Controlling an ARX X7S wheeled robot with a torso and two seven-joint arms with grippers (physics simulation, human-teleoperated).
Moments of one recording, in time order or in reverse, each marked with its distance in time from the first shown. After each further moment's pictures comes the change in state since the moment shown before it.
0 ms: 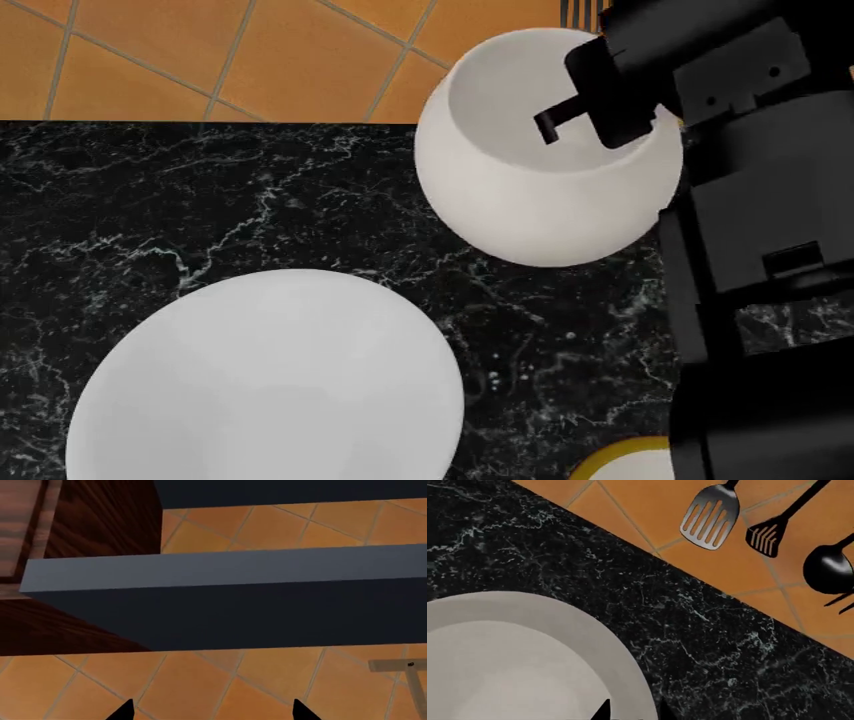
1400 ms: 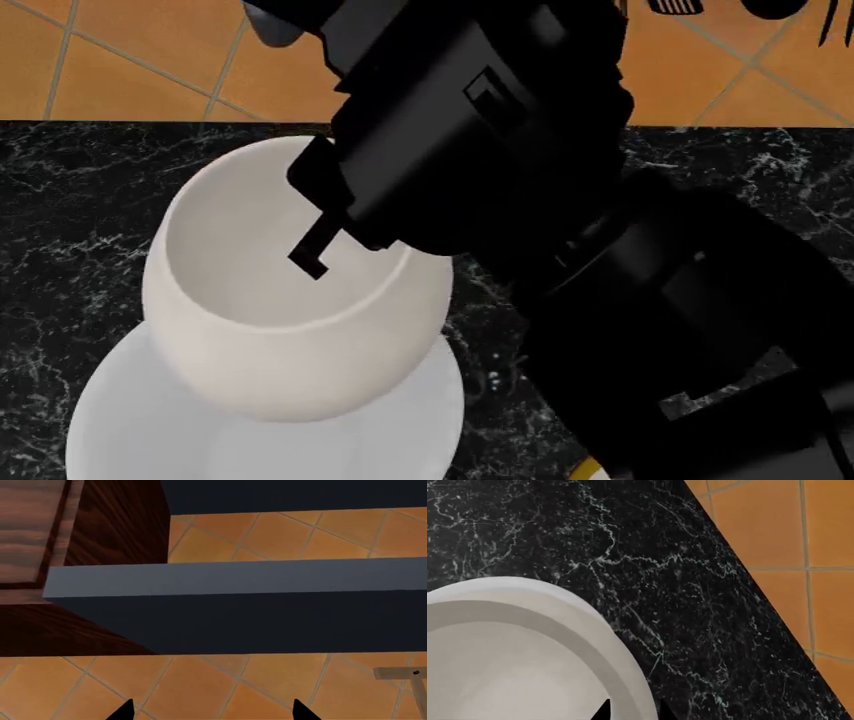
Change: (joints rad) left arm 0.018 -0.022 -0.029 0.028 -0.036 0.002 -0.016; right arm -0.132 -0.047 -0.183 -0.722 0.112 0.266 -0.269
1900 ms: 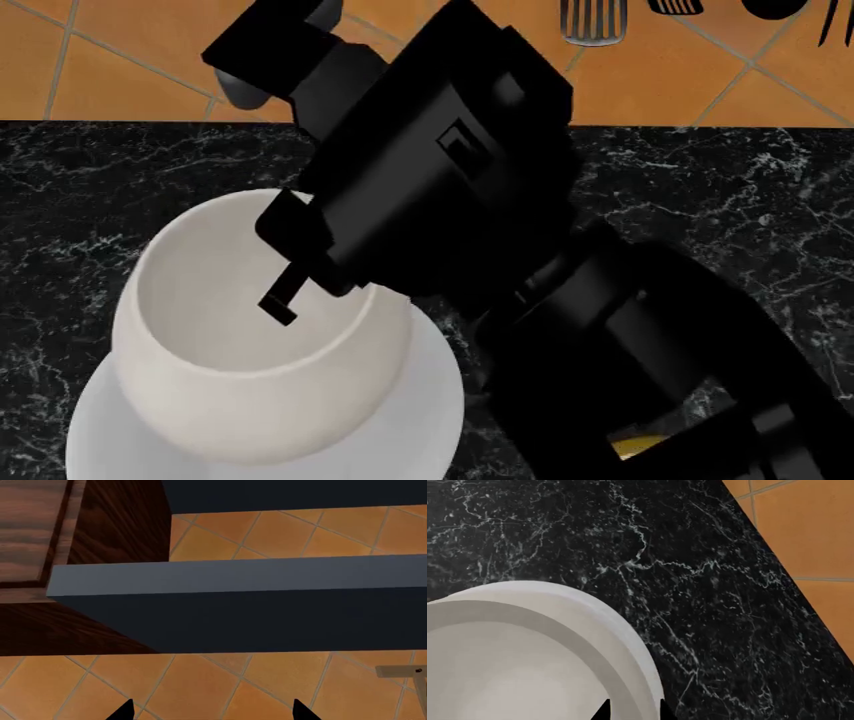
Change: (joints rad) left arm 0.007 -0.009 -0.002 0.000 -0.004 0.003 -0.003; right arm -0.097 -0.048 0.029 0.046 0.037 -0.086 0.052
